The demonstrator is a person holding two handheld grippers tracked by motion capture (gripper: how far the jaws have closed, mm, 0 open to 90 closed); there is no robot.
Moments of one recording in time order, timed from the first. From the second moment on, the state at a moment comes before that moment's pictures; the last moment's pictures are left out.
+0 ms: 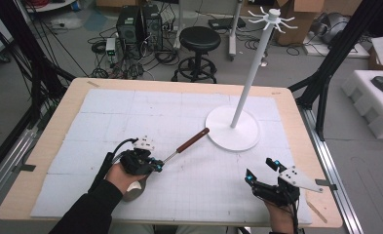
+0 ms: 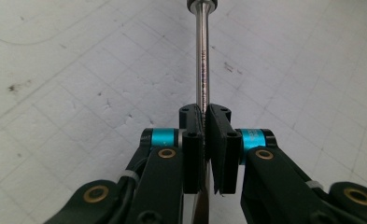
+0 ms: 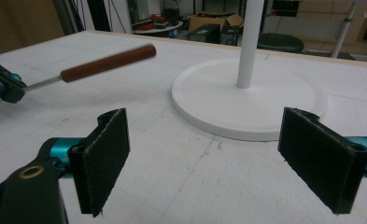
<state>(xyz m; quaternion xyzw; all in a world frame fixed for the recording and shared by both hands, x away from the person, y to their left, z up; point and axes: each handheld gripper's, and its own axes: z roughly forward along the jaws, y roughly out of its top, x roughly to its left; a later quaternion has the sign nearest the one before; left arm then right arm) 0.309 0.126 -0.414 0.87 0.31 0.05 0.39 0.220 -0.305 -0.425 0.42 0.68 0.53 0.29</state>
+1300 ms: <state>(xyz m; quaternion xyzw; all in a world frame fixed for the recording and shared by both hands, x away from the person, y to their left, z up) 0.260 0.200 -0.361 0.78 0.32 0.13 0.53 0.226 -0.289 -0.420 0.41 0.69 0.53 0.28</state>
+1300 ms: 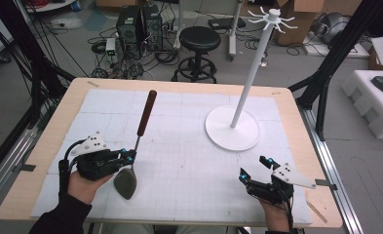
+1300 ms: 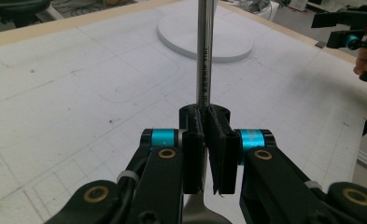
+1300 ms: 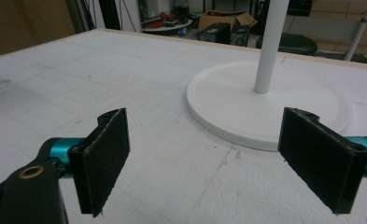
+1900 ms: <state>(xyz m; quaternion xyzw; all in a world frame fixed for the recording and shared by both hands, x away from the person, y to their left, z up) 0.243 0.172 -0.351 0.77 0.27 0.14 0.56 0.245 -0.240 -0.374 0.34 0.68 0.62 0.21</state>
